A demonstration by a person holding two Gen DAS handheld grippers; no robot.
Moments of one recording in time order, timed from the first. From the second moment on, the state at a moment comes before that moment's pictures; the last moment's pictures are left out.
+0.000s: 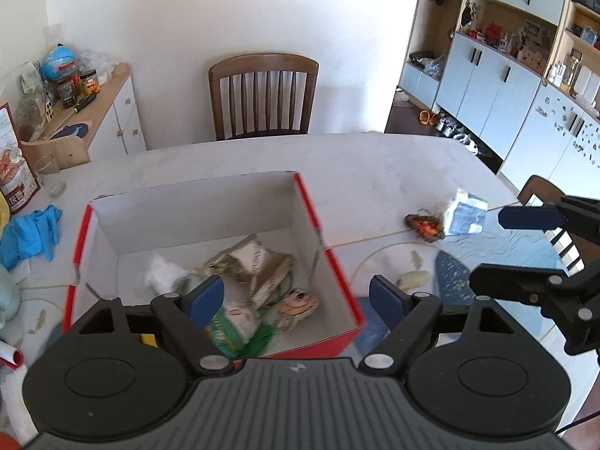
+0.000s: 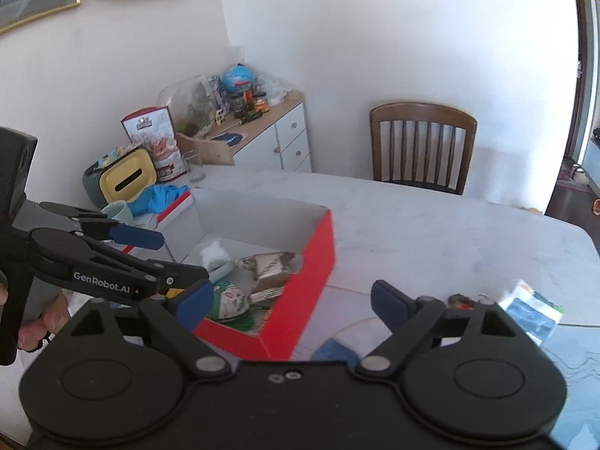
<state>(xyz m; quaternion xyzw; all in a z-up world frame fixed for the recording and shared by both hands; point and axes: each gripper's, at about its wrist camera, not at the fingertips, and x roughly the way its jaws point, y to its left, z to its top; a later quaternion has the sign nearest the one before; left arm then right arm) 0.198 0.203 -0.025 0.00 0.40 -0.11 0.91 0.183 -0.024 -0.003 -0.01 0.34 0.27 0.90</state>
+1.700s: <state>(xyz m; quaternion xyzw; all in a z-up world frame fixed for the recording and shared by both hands) 0.312 -0.051 -0.157 0.06 0.39 -0.10 0.91 0.339 -0.256 -0.122 -0.12 0.42 0.24 0.87</state>
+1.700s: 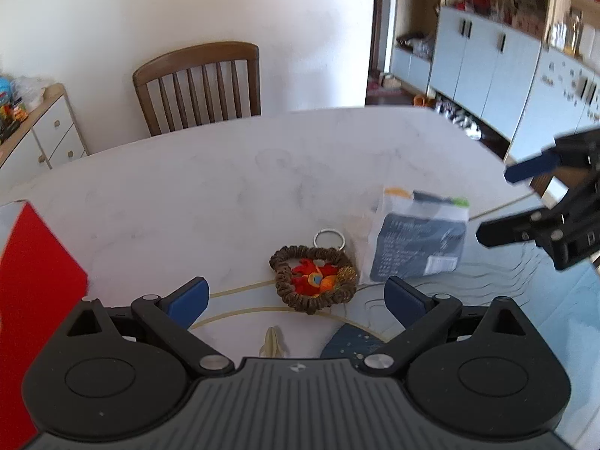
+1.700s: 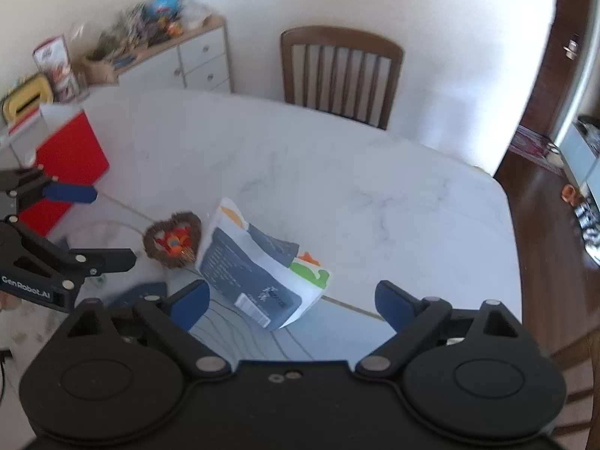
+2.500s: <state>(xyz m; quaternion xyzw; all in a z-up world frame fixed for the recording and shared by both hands) 0.361 -0.025 -0.190 -0.03 0.49 -0.11 0.87 0.365 -0.218 -0.148 -0.19 0.41 0.32 0.83</state>
